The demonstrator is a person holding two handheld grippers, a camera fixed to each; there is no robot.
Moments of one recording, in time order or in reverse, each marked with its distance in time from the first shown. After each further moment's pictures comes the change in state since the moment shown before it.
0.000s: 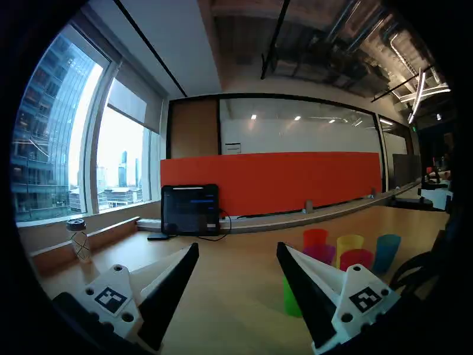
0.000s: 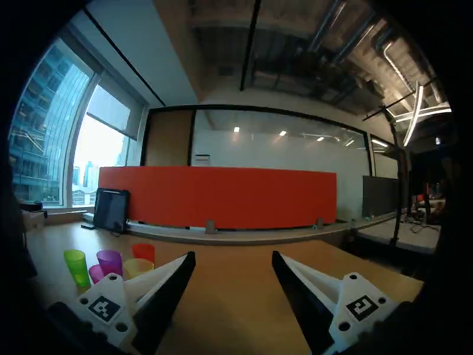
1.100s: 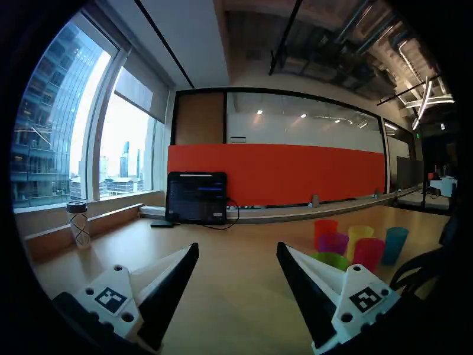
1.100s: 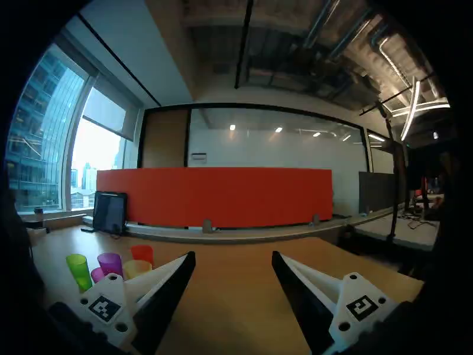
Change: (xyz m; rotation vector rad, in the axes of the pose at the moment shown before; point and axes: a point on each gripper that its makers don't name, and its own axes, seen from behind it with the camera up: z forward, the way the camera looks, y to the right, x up) left arm -0.036 -0.031 0.006 0.009 -0.035 -0.052; right arm 0.008 0.012 -0.010 -0.011 -0.014 0.014
